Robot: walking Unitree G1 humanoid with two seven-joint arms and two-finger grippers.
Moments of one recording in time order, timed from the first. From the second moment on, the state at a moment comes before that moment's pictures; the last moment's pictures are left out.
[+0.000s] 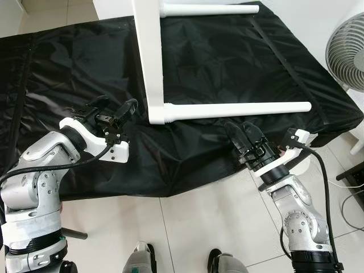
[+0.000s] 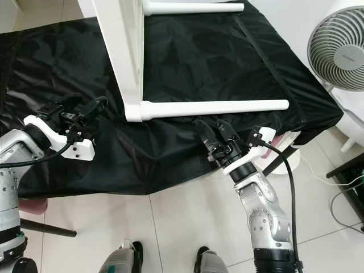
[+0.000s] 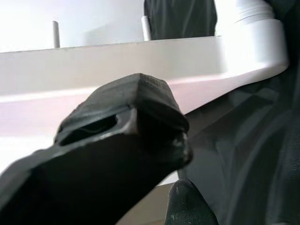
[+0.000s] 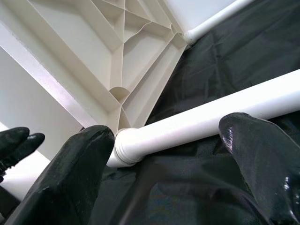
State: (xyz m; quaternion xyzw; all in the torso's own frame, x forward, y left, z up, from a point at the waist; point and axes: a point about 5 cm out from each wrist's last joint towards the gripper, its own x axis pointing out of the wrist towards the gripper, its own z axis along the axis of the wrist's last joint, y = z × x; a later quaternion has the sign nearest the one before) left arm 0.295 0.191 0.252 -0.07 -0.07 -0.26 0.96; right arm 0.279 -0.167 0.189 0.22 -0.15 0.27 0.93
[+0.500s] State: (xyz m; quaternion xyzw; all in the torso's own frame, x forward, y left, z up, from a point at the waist) left arm 0.294 0.179 0.243 -0.03 -0.04 -0.29 0.96; right arm 0.281 -0.168 0.189 0.21 -0.15 0.27 0.93
